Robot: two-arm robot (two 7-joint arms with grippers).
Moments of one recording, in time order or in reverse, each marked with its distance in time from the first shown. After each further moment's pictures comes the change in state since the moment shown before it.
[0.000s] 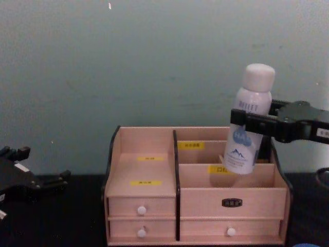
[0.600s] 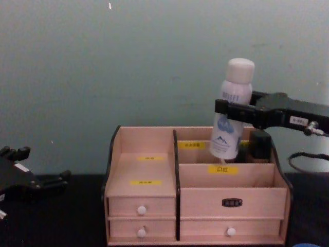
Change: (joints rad) left arm 0.000 0.000 0.000 0.000 0.000 0.000 0.000; right arm 0.152 -0.097 -0.033 0.213 -0.027 -0.046 0.028
